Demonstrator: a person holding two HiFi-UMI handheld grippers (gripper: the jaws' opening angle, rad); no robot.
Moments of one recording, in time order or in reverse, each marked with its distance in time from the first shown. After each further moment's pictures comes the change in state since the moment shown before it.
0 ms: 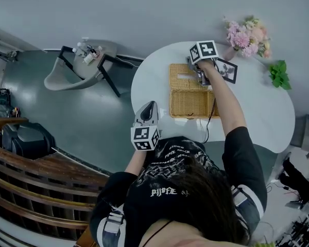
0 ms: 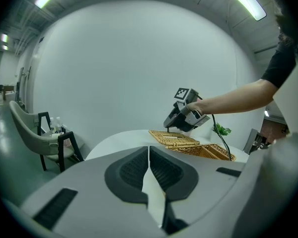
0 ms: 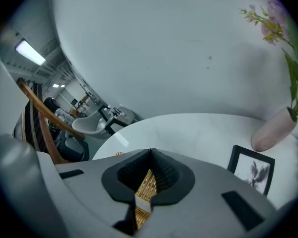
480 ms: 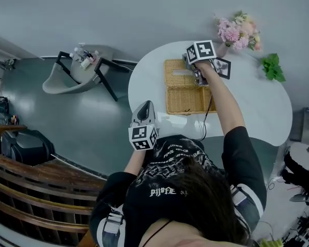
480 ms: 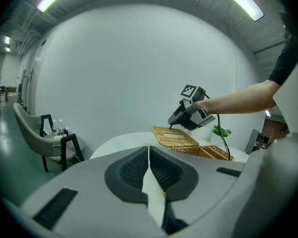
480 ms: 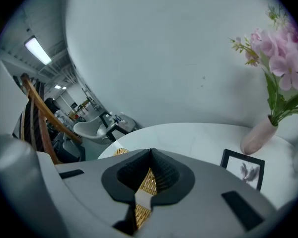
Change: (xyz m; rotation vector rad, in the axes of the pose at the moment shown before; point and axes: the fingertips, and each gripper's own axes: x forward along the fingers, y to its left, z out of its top) left arm -0.020 -0.004 0.000 0.007 -0.032 0.018; right arm -0.041 0.011 -0.004 -0.029 -0.124 -0.030
